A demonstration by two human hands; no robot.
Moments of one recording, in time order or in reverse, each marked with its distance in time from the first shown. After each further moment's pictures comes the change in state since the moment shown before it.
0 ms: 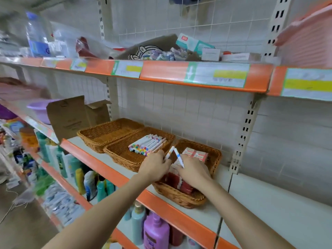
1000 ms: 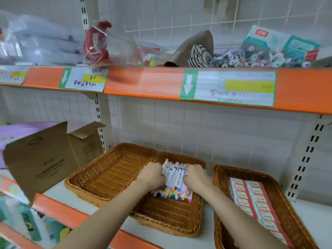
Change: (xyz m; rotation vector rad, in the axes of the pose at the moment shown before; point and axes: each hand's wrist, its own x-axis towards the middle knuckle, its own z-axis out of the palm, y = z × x) left_hand 0.198 -0.163 -0.032 0.173 -0.280 0.138; right_hand 0.205 -0.071 0.092 -0.042 0.013 0.320
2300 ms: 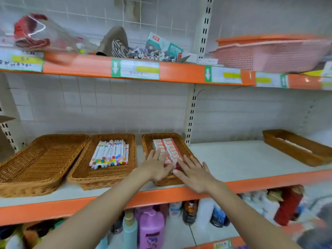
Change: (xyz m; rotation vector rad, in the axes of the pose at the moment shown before) left_hand -0.142 0.140 0.029 0.194 -0.337 0.585; right_hand -0.260 0.066 -0.060 -0.207 -0.131 0.370
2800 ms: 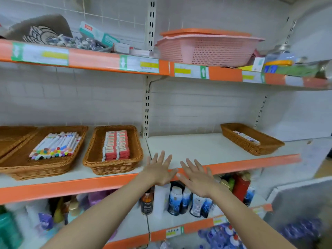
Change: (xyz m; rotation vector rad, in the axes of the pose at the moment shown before) left_hand 0.013 0.213 0.049 0.061 -0.056 0.106; right_hand -0.102 0.193 -0.003 -0.006 -0.045 0.114
